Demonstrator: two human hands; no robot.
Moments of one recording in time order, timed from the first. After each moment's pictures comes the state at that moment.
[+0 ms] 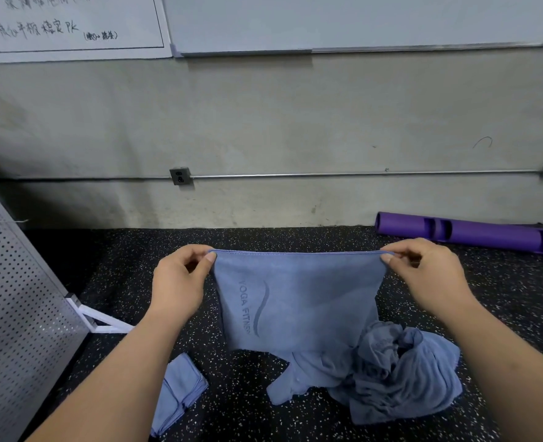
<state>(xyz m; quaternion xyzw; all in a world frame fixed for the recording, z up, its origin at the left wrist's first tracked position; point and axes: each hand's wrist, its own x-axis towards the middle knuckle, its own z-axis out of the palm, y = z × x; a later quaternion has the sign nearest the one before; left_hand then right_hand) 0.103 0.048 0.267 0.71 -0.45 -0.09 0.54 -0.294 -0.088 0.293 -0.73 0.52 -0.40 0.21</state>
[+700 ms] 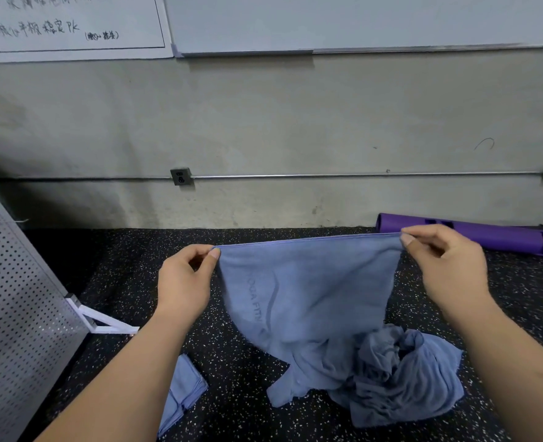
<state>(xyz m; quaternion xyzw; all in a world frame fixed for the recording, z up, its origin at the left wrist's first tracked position) 0.091 0.042 0.270 0.72 -0.42 -0.07 0.55 -0.297 -0.090 0.303 -0.63 0.49 -0.53 0.27</state>
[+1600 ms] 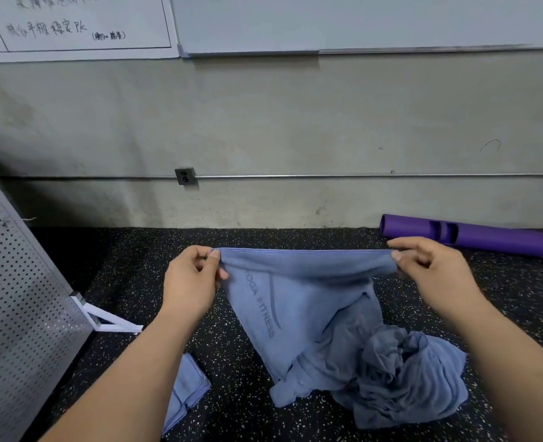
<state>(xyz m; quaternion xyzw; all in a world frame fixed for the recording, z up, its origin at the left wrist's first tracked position) 0.087 0.045 0.273 0.71 -0.39 -0.15 0.56 -0.289 -0.089 0.294 -0.69 0.47 -0.44 0.33</state>
